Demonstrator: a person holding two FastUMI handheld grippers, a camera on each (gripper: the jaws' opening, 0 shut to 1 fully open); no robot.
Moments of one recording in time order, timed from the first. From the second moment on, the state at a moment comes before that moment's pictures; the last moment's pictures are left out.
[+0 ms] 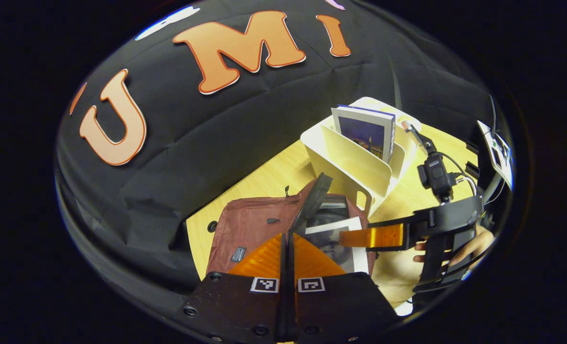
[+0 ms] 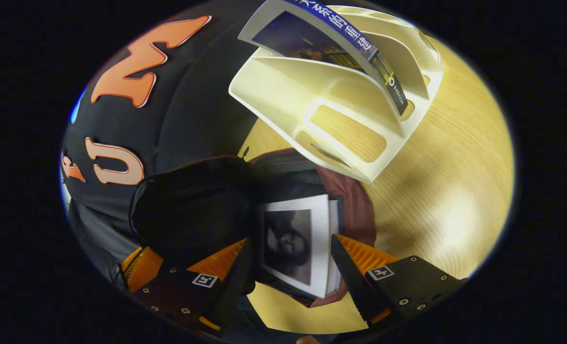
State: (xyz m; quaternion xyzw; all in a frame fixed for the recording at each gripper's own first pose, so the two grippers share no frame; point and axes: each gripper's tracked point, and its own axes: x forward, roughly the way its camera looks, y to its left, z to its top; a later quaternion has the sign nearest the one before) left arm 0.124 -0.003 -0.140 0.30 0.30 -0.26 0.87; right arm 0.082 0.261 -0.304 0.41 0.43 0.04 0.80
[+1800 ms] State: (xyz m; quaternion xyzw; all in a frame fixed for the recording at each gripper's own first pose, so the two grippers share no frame) left arm 0.122 0.004 -0.175 0.28 0.36 -0.23 0.86; right arm 0.244 0.082 -0.176 -0.07 0.54 0.01 0.84
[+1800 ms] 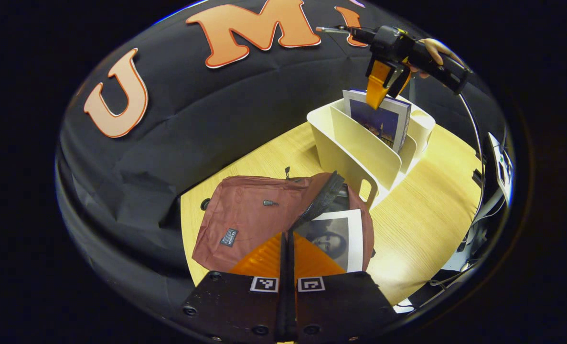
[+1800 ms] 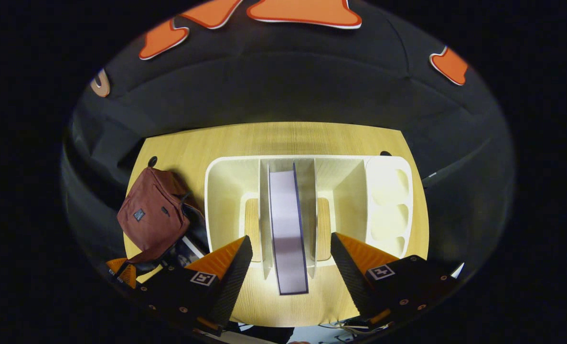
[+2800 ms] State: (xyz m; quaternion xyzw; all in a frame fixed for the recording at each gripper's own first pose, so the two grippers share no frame) left arm 0.129 0.004 -0.179 0.28 0.36 -0.23 0.86; right arm 0.244 0.098 -0.111 -0.04 0.52 0.02 0.86
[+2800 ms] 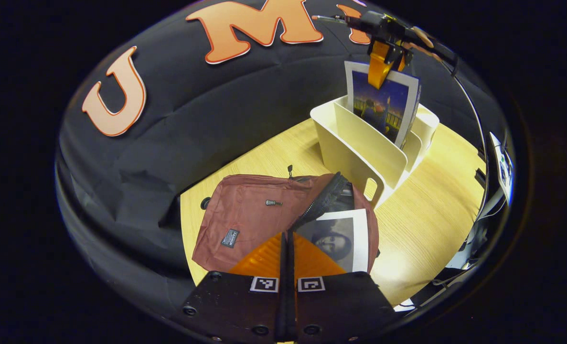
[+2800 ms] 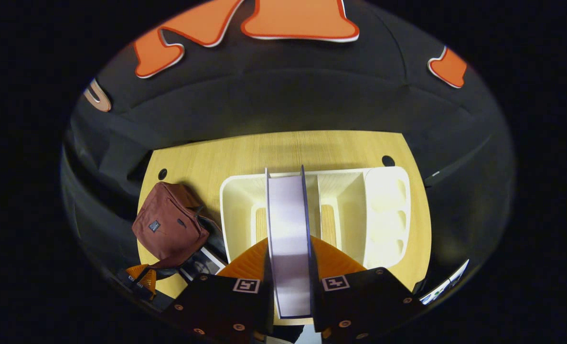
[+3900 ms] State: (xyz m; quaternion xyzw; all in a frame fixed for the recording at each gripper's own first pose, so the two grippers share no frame) left arm 0.130 0.003 -0.171 0.28 0.35 -0.22 0.87; right arm 0.052 0.124 -0.096 0.33 0.39 0.13 0.85
